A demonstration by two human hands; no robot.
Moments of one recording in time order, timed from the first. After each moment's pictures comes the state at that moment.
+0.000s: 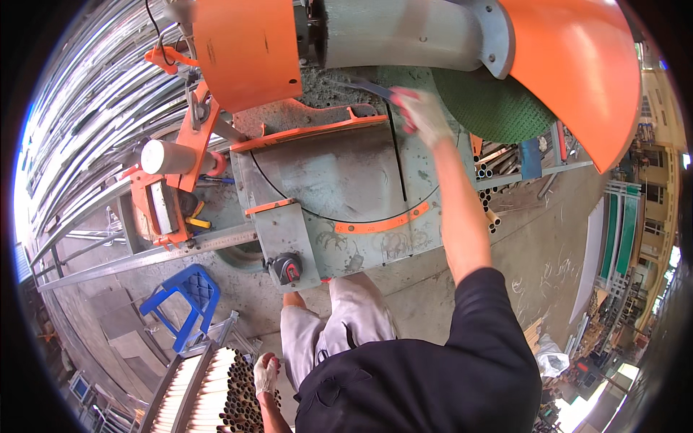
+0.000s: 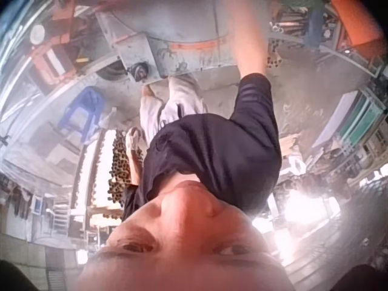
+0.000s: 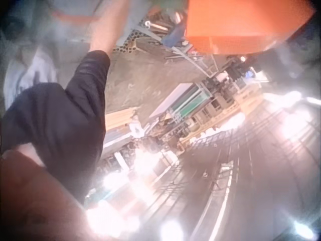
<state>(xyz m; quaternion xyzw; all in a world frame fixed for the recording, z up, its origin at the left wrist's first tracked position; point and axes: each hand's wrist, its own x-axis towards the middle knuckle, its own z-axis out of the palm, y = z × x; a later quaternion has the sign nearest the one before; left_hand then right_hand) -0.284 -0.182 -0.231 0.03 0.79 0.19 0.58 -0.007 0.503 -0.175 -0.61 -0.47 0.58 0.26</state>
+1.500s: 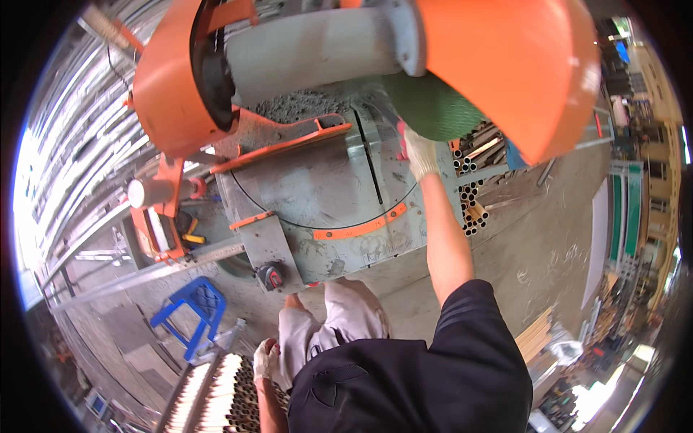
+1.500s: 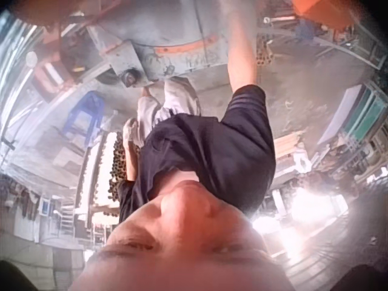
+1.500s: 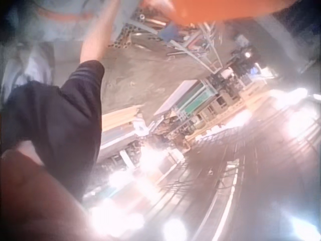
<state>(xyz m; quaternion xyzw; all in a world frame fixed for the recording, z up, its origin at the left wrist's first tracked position) -0.282 -0.125 -0.249 0.22 0.79 0.18 0.54 0.082 0.454 -0.216 -0.66 -0.34 0.54 0.38</state>
